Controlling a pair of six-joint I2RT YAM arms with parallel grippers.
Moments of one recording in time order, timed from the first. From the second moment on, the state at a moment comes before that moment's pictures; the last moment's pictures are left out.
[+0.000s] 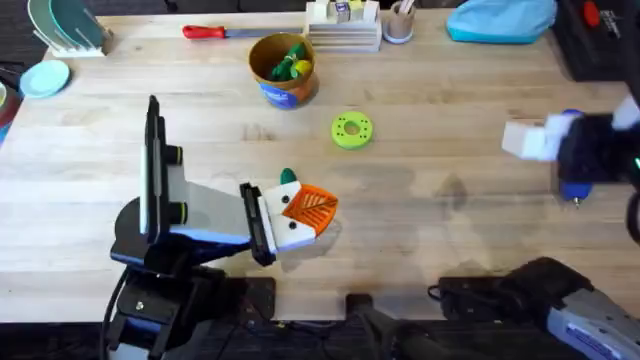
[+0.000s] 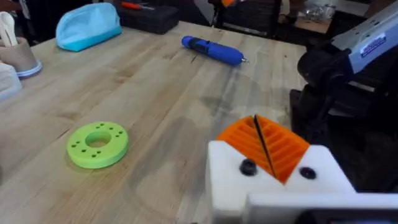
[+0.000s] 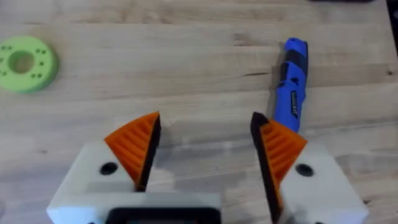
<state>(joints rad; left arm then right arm) -0.19 0.01 0.01 -0.10 1.08 -0.03 0.42 0.74 1.01 -1.22 0.49 0.32</state>
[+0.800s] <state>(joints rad) -0.19 0.01 0.01 -0.10 1.08 -0.03 -0.59 1.50 1.01 -0.70 0.05 -0.31</state>
